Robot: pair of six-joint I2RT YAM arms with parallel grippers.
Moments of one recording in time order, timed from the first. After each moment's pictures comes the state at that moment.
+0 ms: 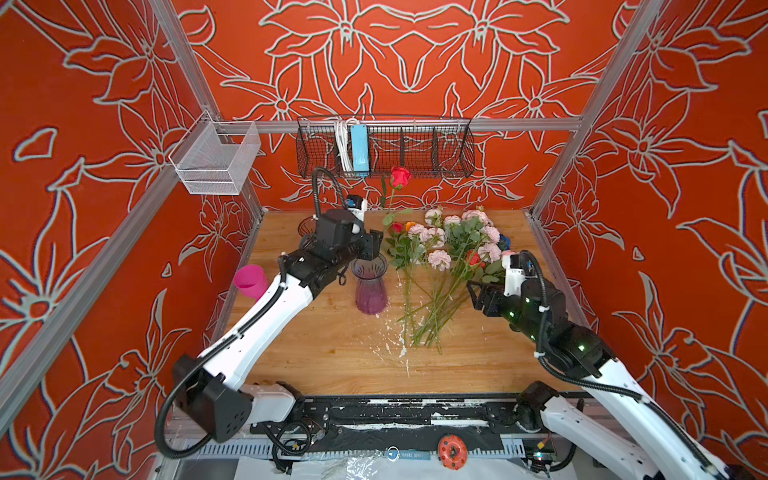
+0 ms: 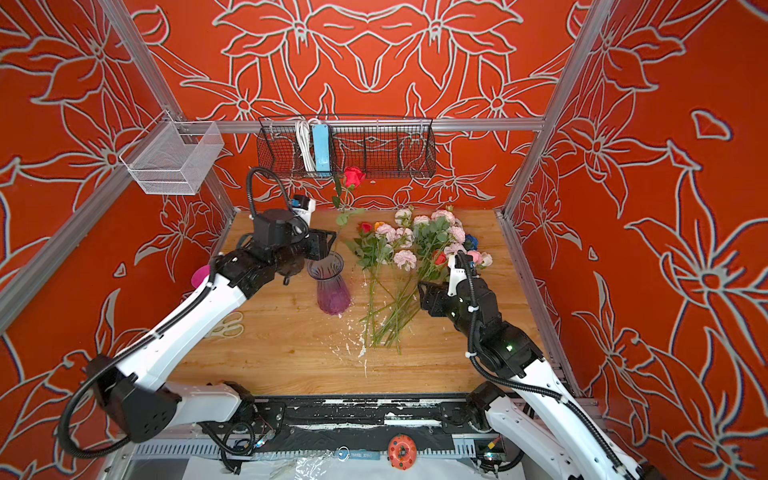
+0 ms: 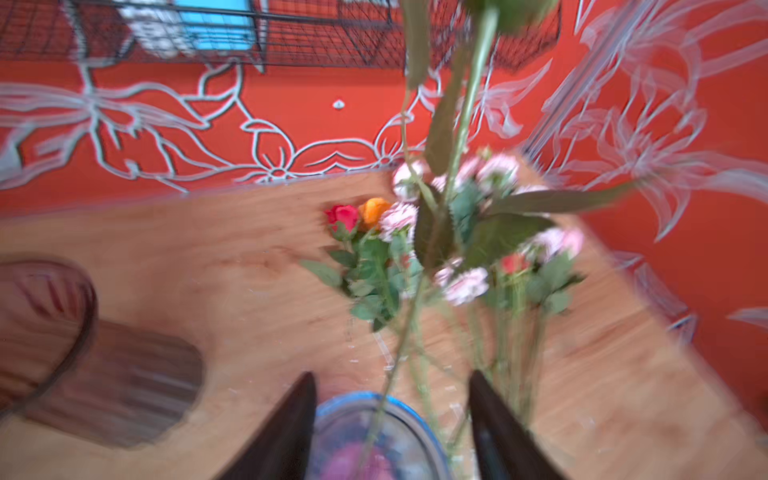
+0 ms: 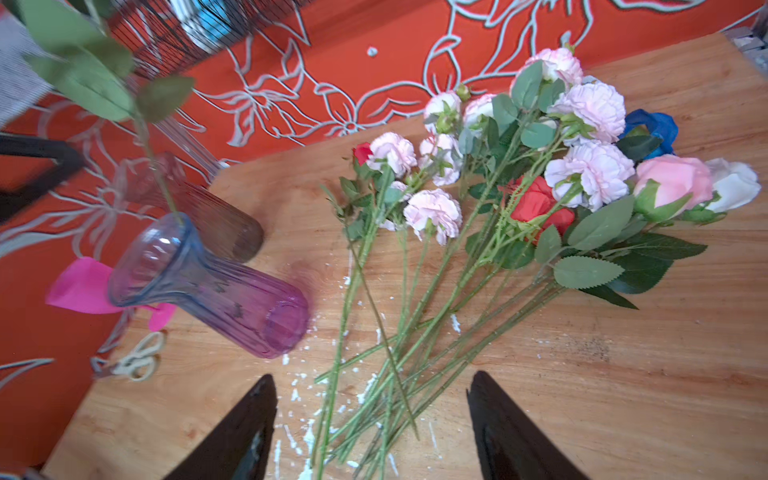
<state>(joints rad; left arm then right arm) -0.46 1.26 1.29 -0.44 -0.03 -0.27 0.54 0.74 0.79 -0.52 0.16 0.54</state>
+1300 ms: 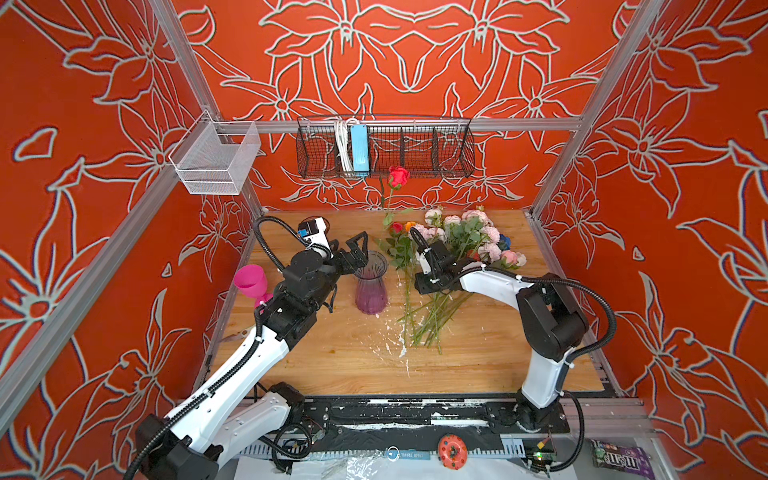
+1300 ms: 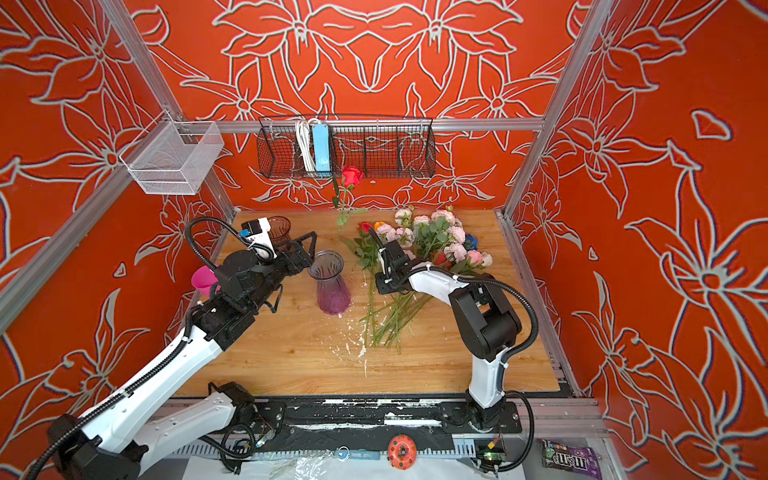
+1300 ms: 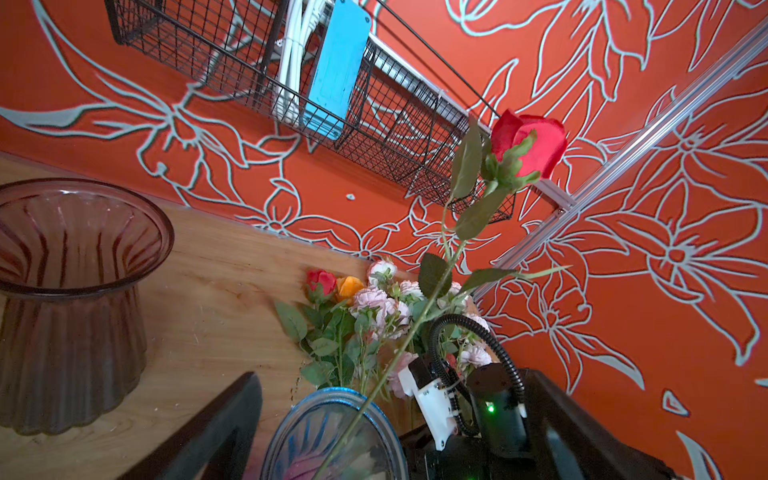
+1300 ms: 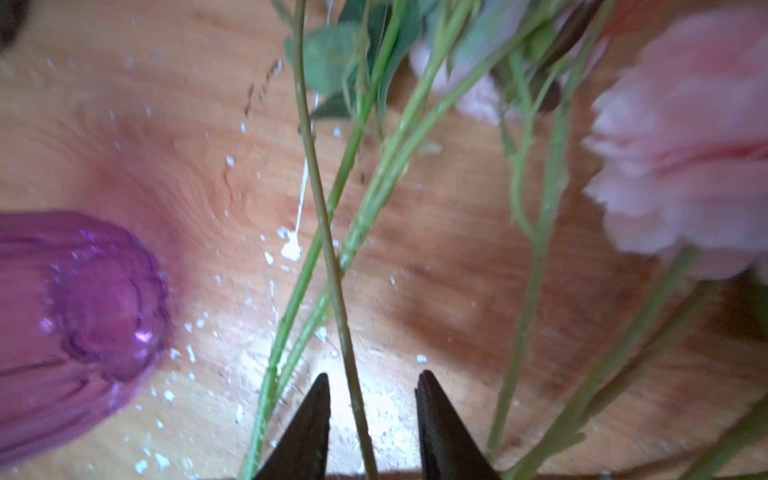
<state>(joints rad) -0.45 0.97 0.88 -0.01 -0.15 -0.61 0.55 1.85 1.20 -0.40 -0.08 0.30</state>
